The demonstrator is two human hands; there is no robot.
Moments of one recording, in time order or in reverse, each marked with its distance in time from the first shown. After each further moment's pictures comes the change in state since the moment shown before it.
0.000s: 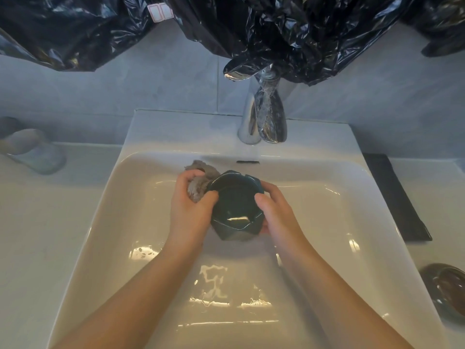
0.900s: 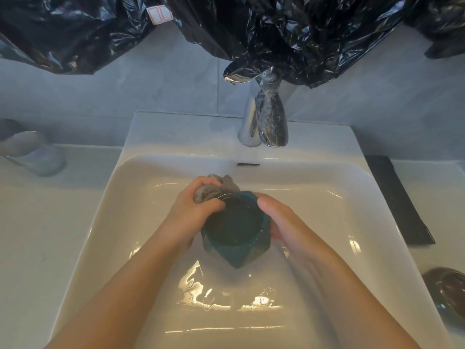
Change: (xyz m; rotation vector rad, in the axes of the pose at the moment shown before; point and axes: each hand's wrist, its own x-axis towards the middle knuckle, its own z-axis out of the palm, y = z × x) left_hand 0.014 0.007 -0.010 0.138 -0.252 -0.130; right_hand 0.001 -0.004 -0.019 -0.133 -0.260 0.073
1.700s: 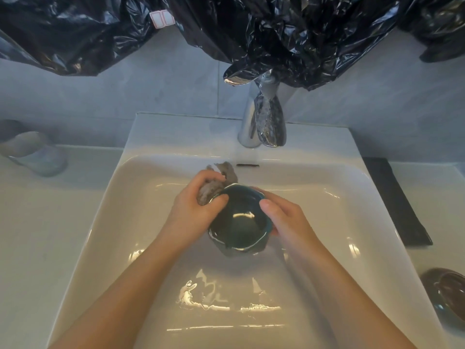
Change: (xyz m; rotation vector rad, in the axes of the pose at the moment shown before) left_hand -0.006 0.000 -0.003 0.318 0.005 0.294; right_hand -0.007 0.000 0.002 0.028 0.182 -0.132
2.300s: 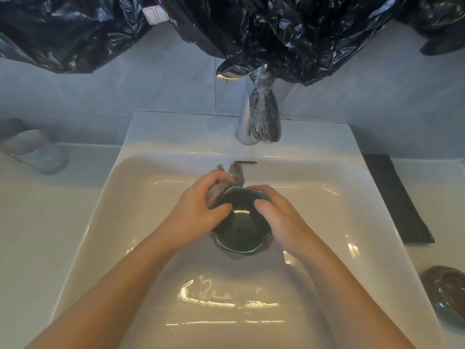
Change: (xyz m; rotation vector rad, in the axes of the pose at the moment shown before) left_hand -0.001 0.007 0.001 0.196 -0.180 0.044; right_hand 0.007 -0.005 0.001 -0.179 -0.071 0.028
